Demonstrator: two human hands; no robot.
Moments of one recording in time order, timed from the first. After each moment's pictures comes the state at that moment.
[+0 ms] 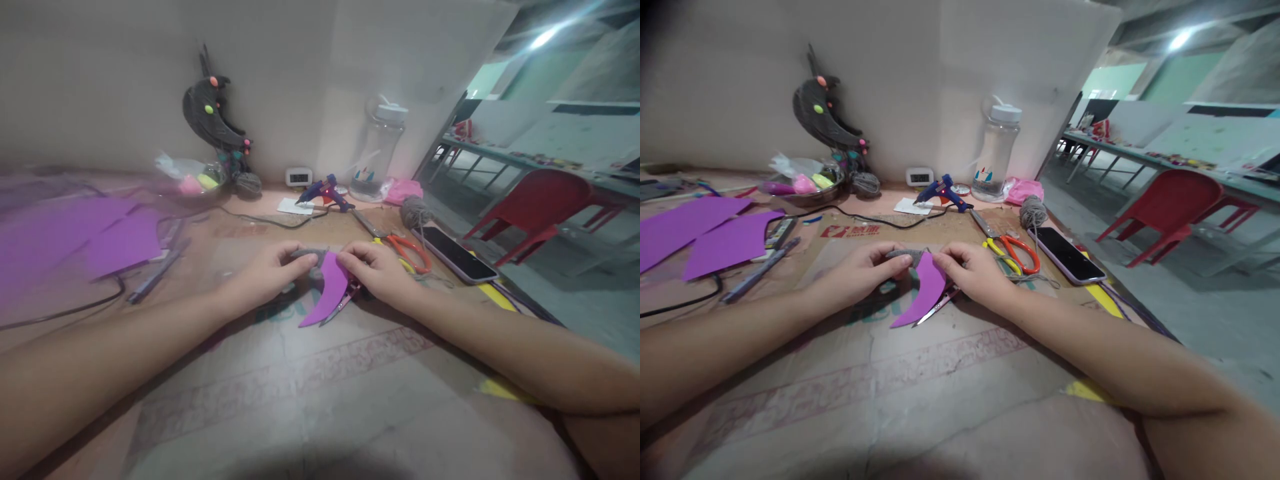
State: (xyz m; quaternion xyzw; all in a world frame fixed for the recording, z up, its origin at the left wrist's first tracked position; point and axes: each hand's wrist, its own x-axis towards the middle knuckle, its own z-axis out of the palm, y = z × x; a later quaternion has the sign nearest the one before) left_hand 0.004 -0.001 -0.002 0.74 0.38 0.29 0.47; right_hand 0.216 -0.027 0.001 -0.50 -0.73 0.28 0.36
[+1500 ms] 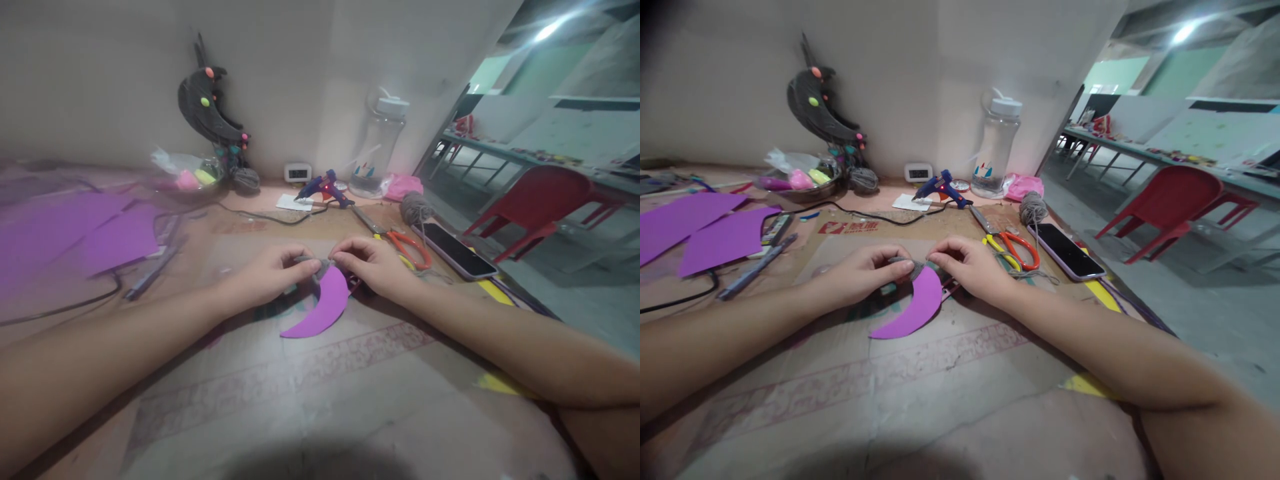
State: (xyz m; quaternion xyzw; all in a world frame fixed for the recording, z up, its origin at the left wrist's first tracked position) left_hand 0.003 0.001 -0.006 0.76 0.35 0.24 0.50; right_hand 0.216 -0.024 -0.003 -0.49 -0.69 0.38 0.38
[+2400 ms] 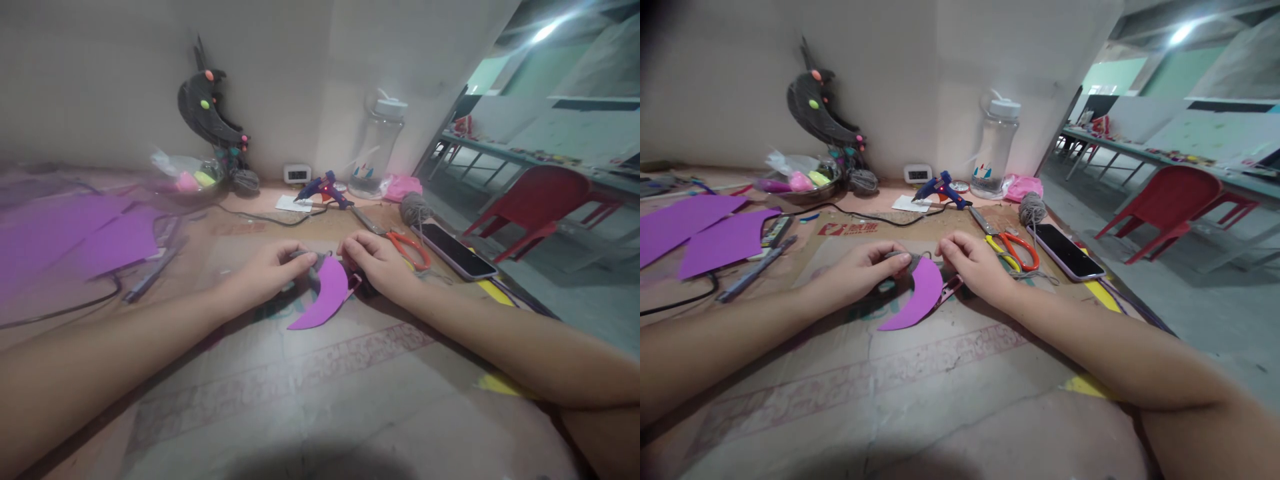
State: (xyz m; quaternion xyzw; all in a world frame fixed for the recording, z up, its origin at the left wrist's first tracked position) left_hand 0.003 -0.001 -0.006 0.73 0.37 0.28 0.50; right_hand 0.219 -0.023 -0.004 -0.49 -0.70 0.31 0.41
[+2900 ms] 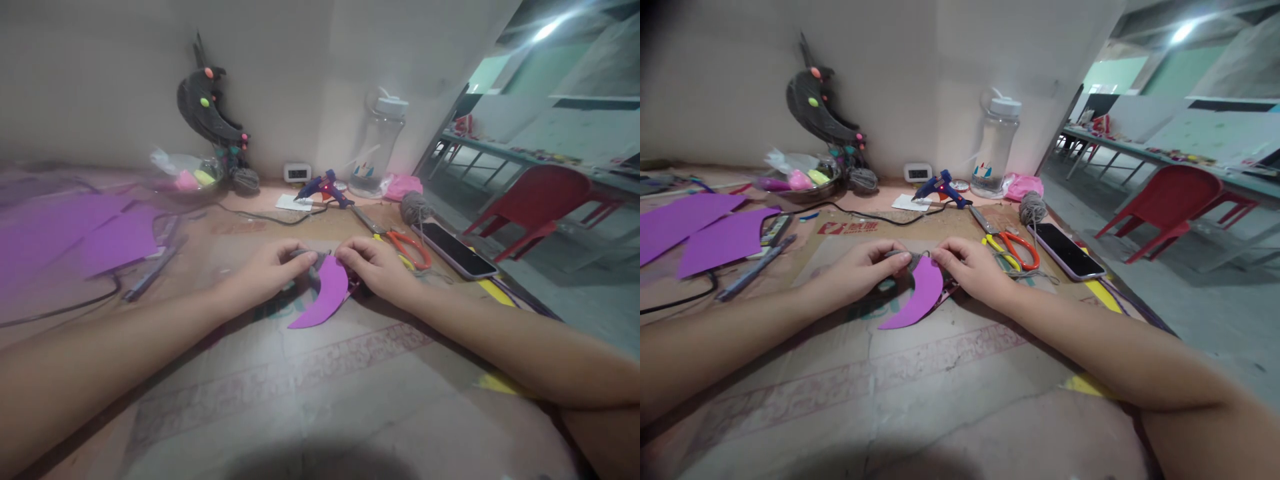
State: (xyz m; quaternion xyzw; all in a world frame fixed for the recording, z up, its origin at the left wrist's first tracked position) left_hand 0.003 -0.001 -0.005 0.74 0.38 0.28 0.48; right_hand 0.218 -0.026 -0.001 -0.48 -0.75 0.26 0.37
